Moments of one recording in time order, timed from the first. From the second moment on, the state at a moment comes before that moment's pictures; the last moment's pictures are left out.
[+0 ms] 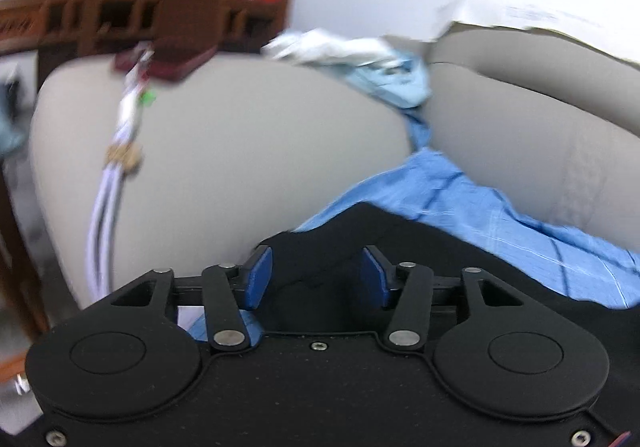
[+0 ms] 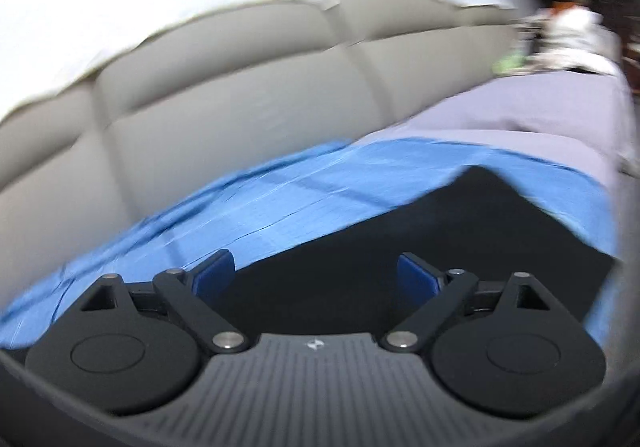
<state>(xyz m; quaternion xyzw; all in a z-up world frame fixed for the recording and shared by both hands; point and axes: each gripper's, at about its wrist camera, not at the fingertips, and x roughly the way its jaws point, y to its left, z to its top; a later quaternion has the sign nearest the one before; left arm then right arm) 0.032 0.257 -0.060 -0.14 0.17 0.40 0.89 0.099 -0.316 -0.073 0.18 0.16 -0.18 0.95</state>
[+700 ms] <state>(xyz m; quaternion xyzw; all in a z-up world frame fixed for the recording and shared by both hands) 0.104 0.212 -0.096 -0.13 0.28 0.32 0.89 0.042 -0.464 -0.149 0.35 0.18 -0.34 0.85</state>
